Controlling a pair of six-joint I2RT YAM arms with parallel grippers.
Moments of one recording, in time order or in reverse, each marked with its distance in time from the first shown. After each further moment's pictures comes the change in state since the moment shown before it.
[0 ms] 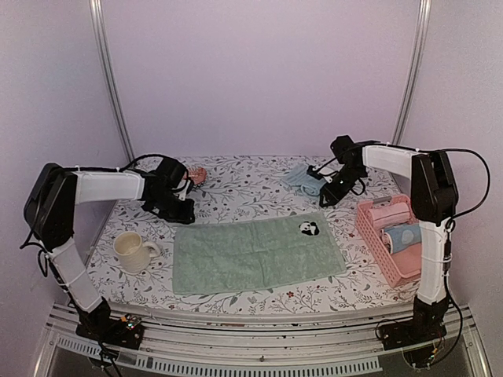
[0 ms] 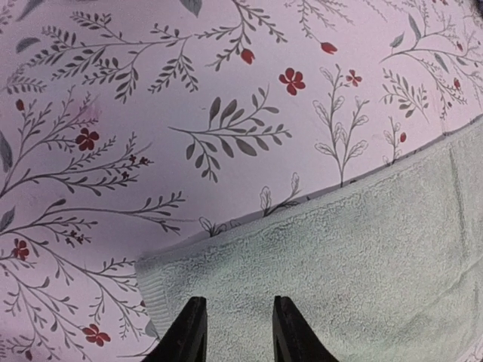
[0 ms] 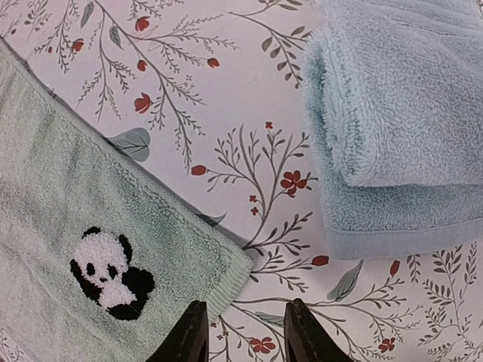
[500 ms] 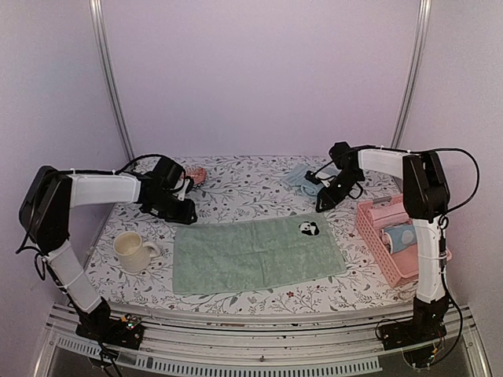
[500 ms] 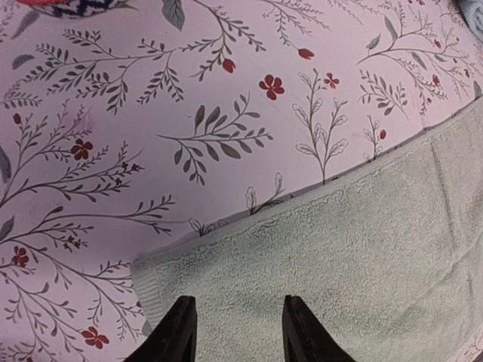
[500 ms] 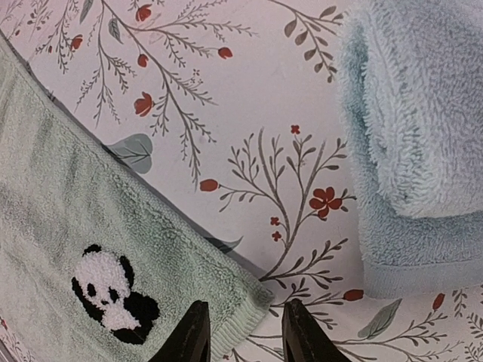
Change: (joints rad) left arm 0.002 -0.040 -0.048 0.062 0.040 0.039; right arm -0.020 0.091 0.052 -0.017 -0.108 0.006
